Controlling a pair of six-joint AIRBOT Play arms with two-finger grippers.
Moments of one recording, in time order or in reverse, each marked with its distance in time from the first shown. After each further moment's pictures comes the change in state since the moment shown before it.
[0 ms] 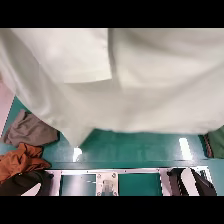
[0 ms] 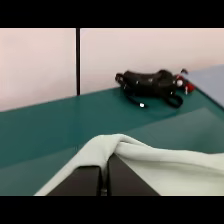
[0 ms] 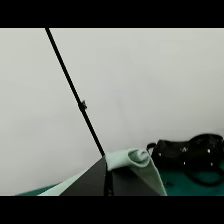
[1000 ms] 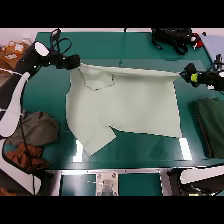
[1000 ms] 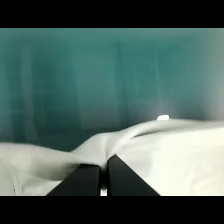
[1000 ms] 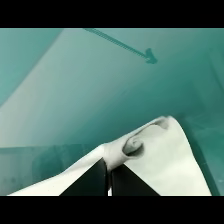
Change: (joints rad) left arm 0.256 -0.835 -0.286 -0.422 0.421 0.179; right arm 0.310 -0.933 -0.260 0.117 -0.331 -0.182
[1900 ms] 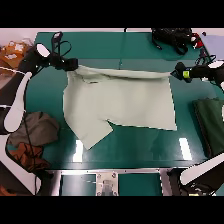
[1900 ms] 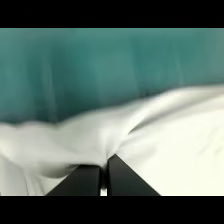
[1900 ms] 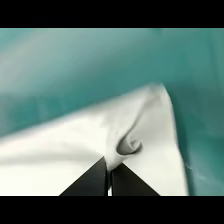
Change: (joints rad) left arm 0.013 -0.062 0.062 0.097 -0.112 0.069; right arm 0.051 -0.196 0.275 -0.245 0.247 0.085
